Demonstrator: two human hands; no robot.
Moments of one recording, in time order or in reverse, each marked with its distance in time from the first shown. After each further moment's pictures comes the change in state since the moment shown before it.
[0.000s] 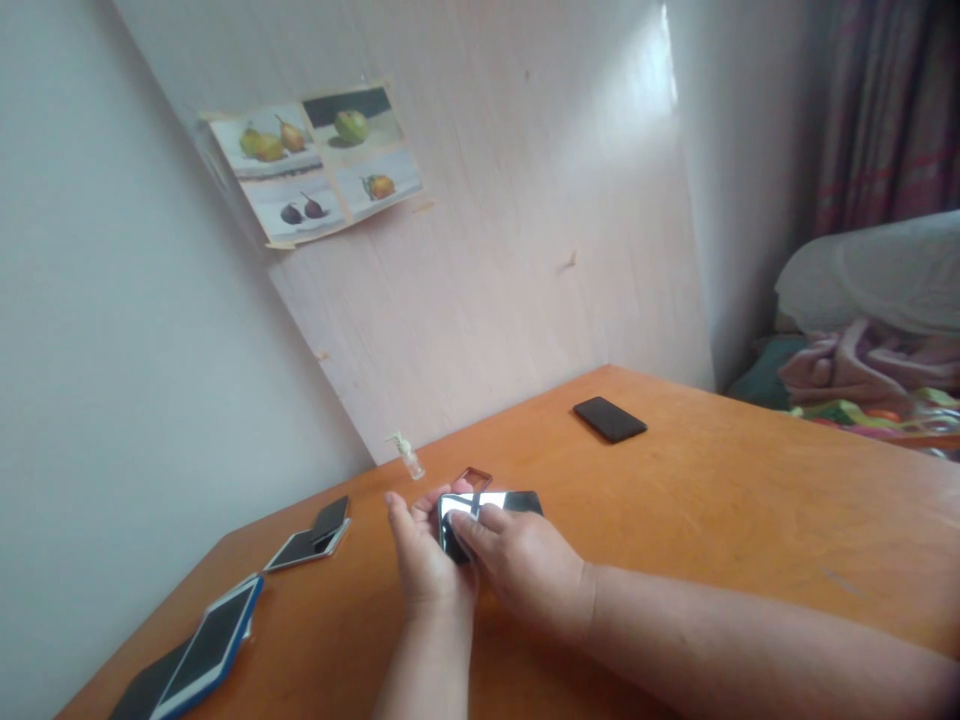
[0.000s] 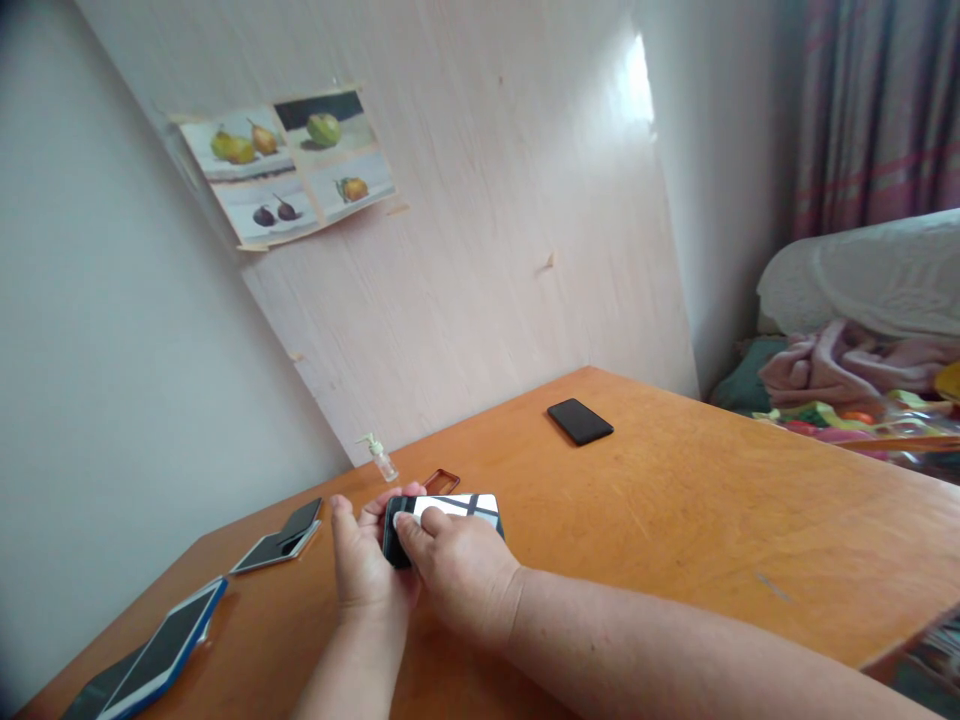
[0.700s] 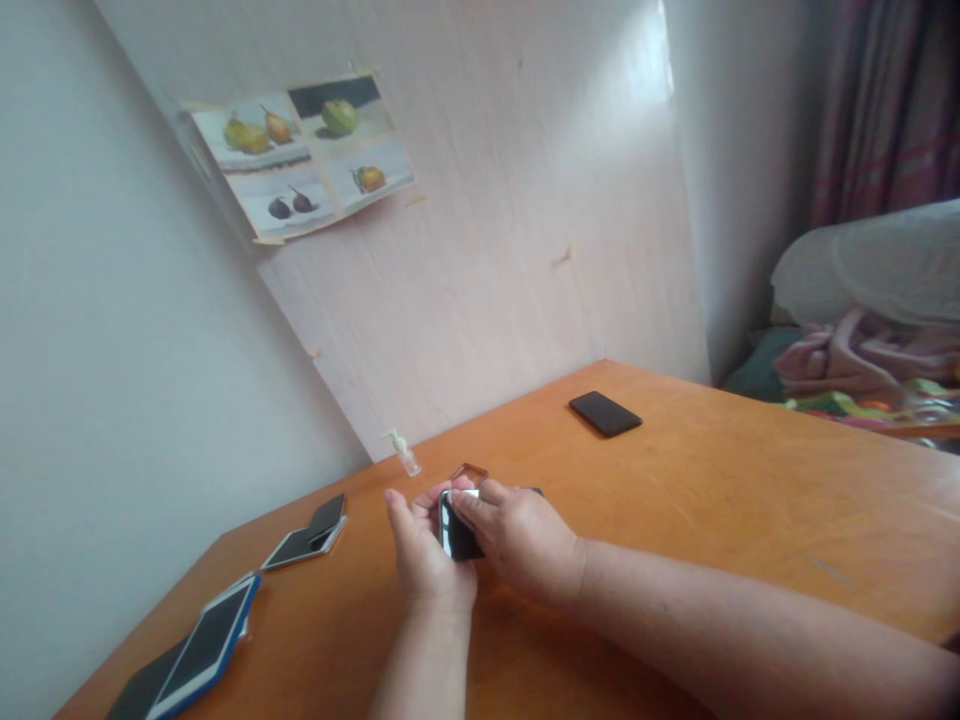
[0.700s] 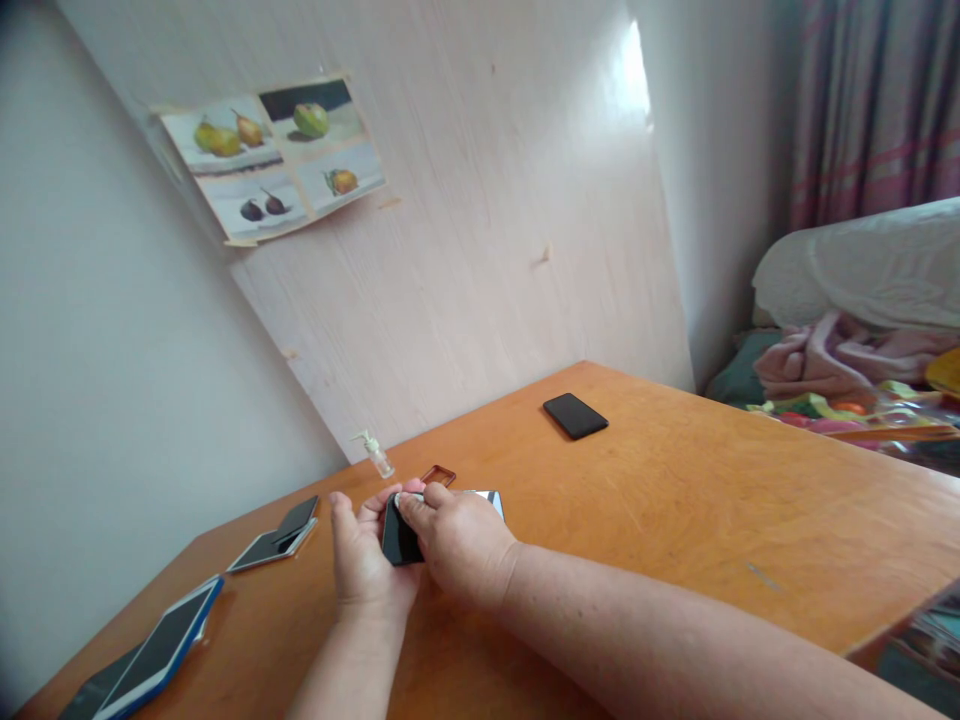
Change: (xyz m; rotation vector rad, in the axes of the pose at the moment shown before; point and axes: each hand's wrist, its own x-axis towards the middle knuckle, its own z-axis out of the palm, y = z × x) left_hand -0.005 -0.001 0.004 0.029 -0.011 -0.012; right_hand 0.004 0.000 -0.004 0.038 0.069 0.026
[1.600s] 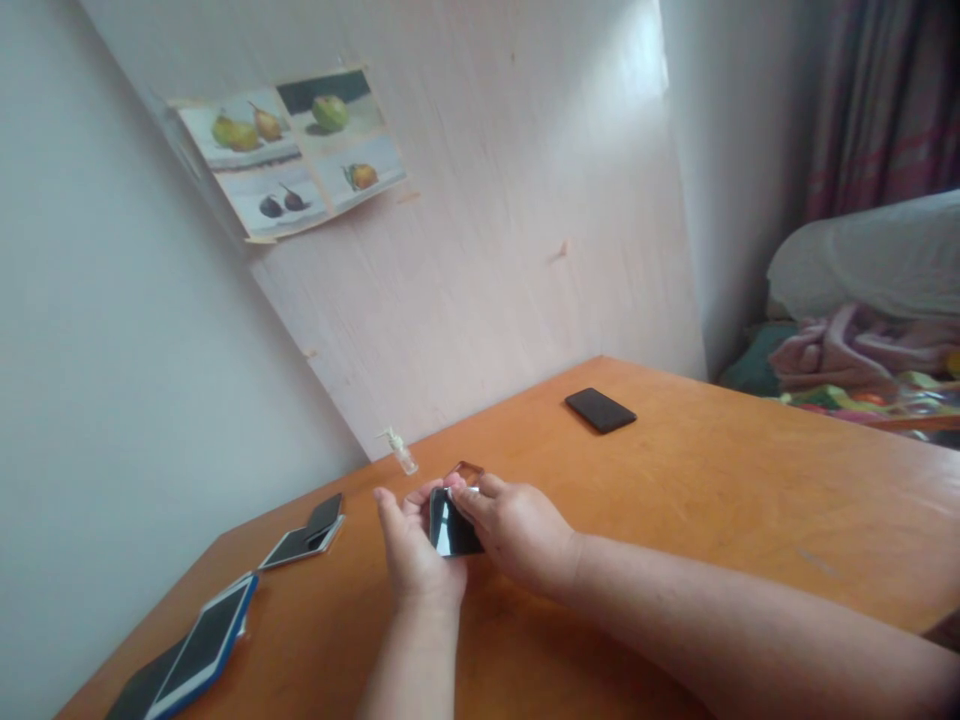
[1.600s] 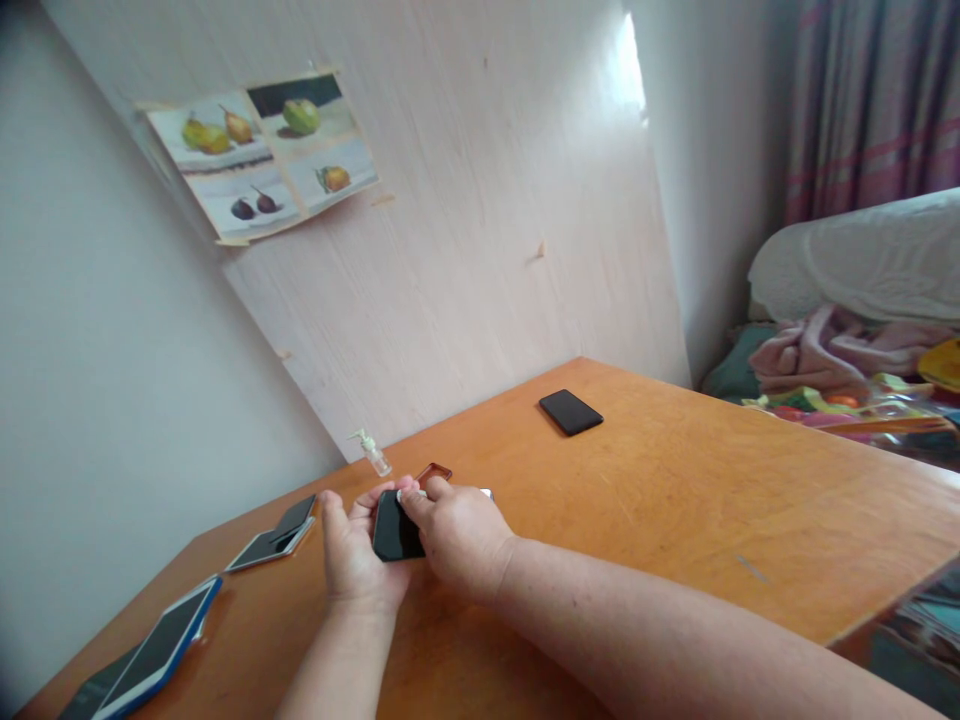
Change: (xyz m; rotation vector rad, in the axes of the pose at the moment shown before) left_hand 0.005 0.003 -0.005 -0.020 -0.040 -0.002; right_hand 0.001 0.001 -0.007 -0.003 -0.051 0.104
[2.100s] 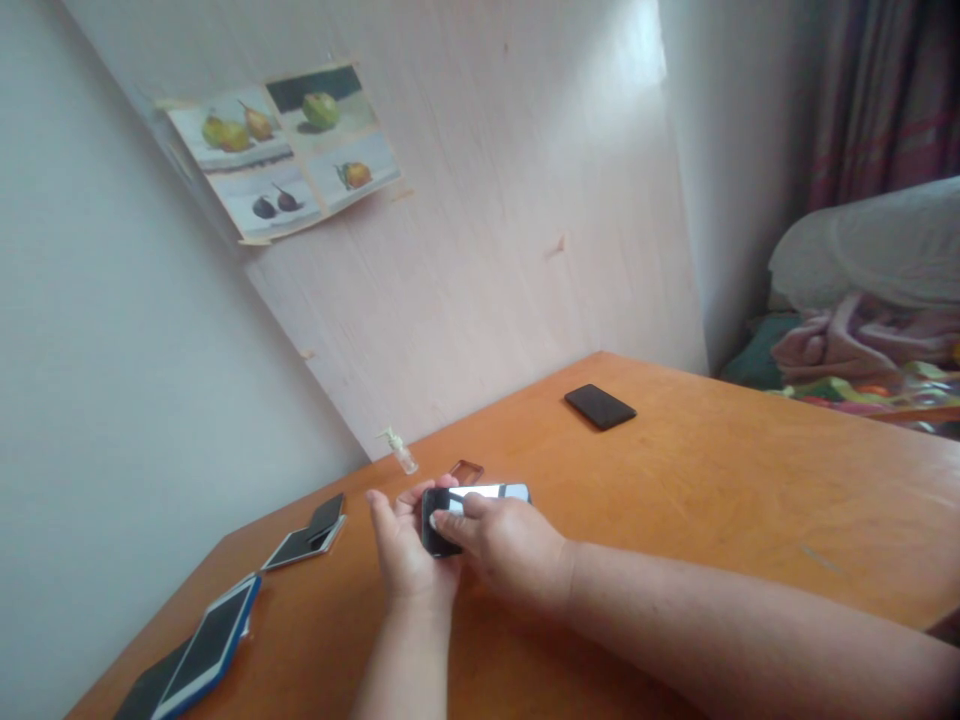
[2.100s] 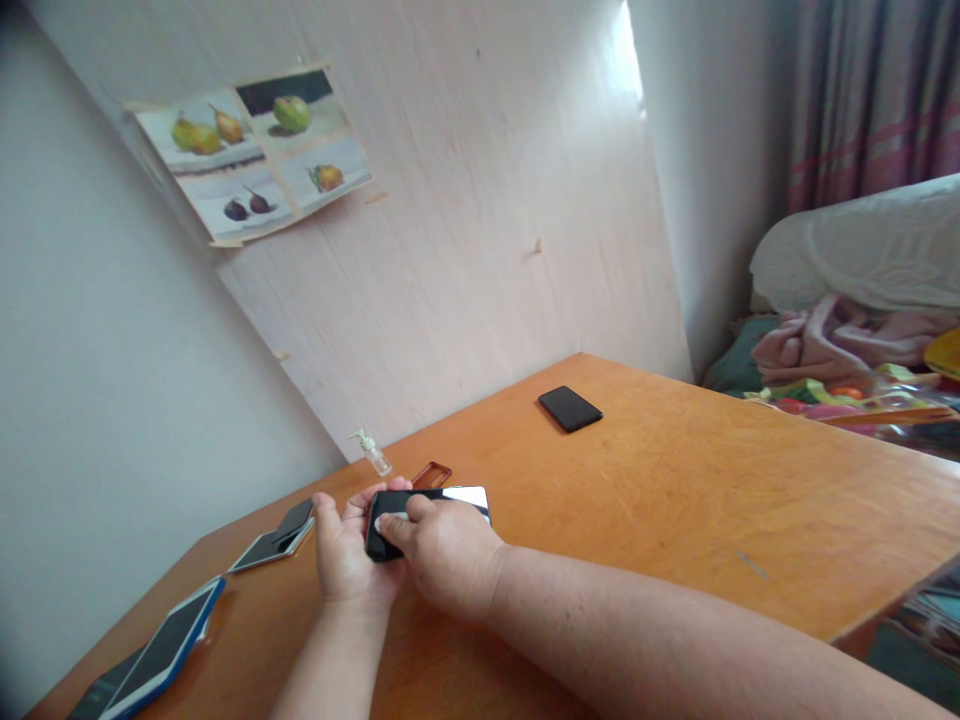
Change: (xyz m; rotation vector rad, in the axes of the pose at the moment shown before) left_hand 0.007 0.003 -0.006 0.022 -0.020 0.018; right_hand -0.002 -0.003 0.002 0.044 -0.095 -0.123
